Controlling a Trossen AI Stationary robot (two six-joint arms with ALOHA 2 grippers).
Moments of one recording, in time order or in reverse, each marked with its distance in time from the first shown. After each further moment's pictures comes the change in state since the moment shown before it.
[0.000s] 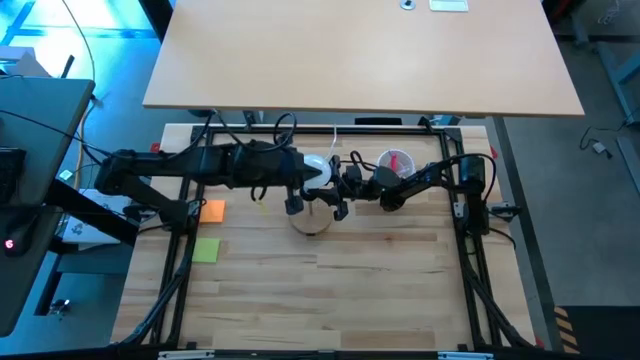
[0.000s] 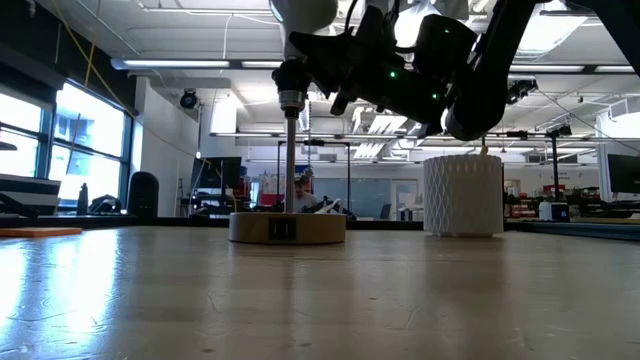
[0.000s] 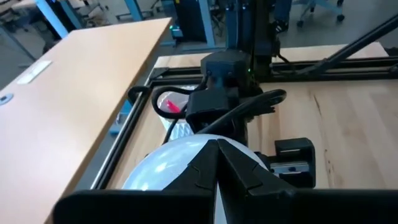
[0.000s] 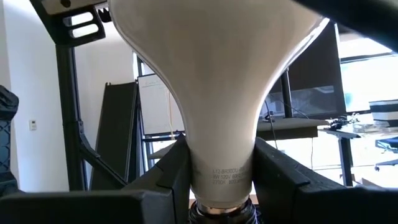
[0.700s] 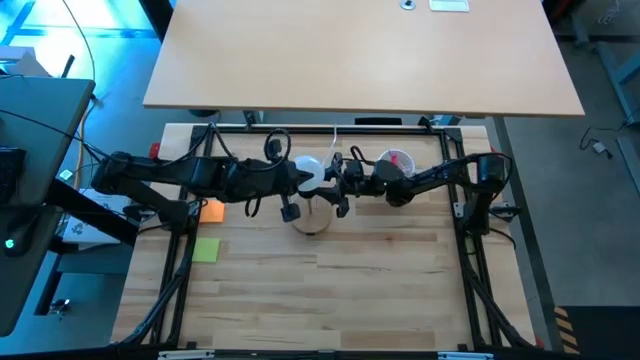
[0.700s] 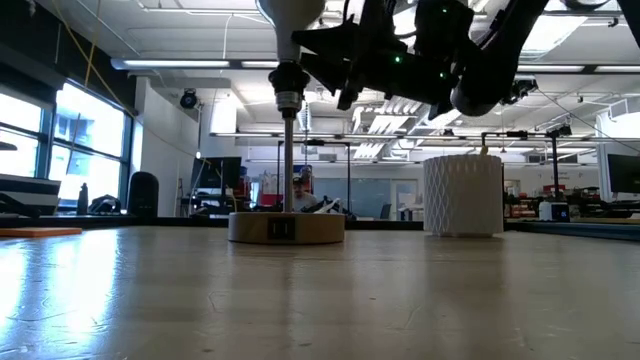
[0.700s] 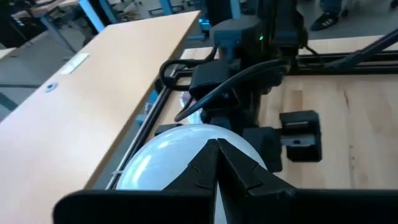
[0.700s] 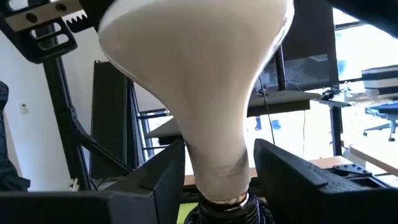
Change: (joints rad) left arm -0.092 -0.028 -0.007 -0.048 -0.240 -0.062; right arm -0.007 -0.160 -0.008 -0.242 0.008 0.008
